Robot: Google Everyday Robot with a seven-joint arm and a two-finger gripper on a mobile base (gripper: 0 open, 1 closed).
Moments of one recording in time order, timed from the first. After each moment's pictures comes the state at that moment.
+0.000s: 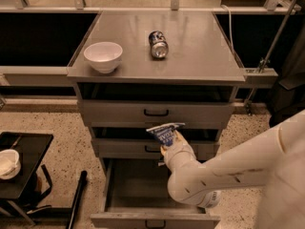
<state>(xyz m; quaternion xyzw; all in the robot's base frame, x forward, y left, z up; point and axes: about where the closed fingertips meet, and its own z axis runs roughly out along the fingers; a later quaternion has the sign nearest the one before) 0.593 -0.089 0.612 -0.35 0.77 -0.16 0.51</state>
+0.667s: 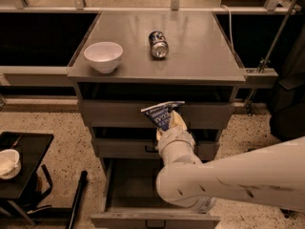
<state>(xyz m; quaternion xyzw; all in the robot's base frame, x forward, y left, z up) 0.584 -0.066 0.730 -0.35 0.71 -0.23 0.56</state>
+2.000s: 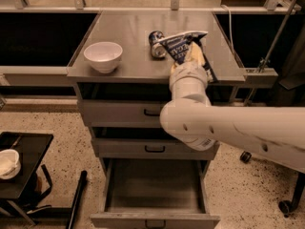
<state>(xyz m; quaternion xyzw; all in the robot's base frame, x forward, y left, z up) 0.678 -0.115 0.917 -0.26 0.62 -0.36 0.64</state>
